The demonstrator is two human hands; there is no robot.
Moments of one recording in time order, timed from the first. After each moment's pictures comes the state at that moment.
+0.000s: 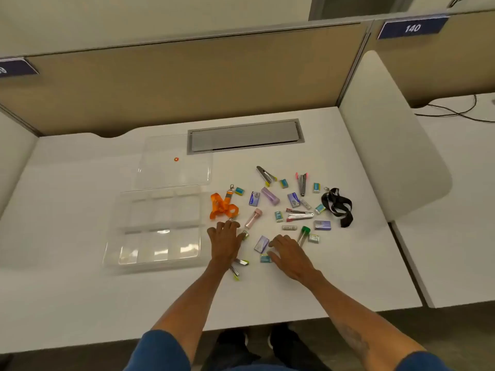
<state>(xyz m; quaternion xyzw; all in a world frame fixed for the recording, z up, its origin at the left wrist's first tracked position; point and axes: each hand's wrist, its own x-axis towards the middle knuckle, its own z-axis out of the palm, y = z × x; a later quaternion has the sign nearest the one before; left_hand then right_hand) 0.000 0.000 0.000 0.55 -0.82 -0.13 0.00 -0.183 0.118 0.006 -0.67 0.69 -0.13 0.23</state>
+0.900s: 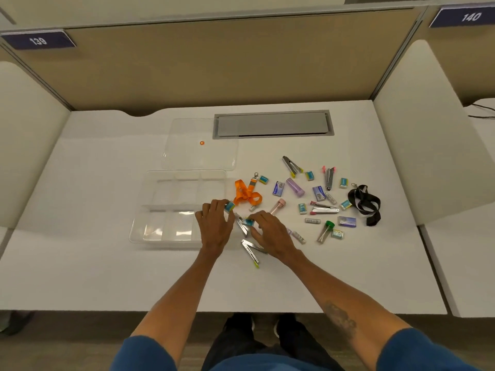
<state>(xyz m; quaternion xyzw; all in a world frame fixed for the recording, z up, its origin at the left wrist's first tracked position) 0.076 -0.022 0.033 0.63 -0.76 -0.10 0.15 -0.088 0.048 0.034 -0.68 0.65 -0.25 0.22</state>
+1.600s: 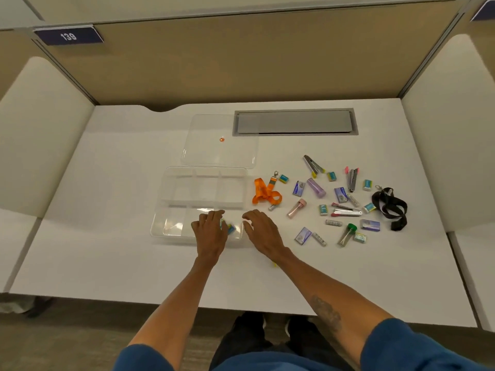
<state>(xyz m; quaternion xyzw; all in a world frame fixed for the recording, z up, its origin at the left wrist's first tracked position) 0.153 -0.014 0.018 0.65 -0.74 -0.09 0.13 -0.012 0.017 0.022 -0.65 0.67 -0.27 0.25</state>
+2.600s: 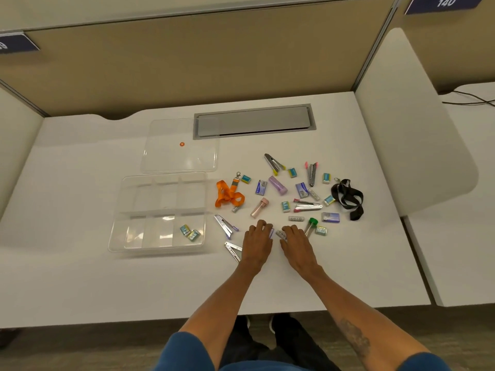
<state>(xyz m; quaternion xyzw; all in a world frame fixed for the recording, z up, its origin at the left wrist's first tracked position) -0.051 0.051 -0.010 0.49 -0.83 -0.26 -0.02 -0.176 0.115 -0.008 -0.57 0.78 -0.11 0.23</state>
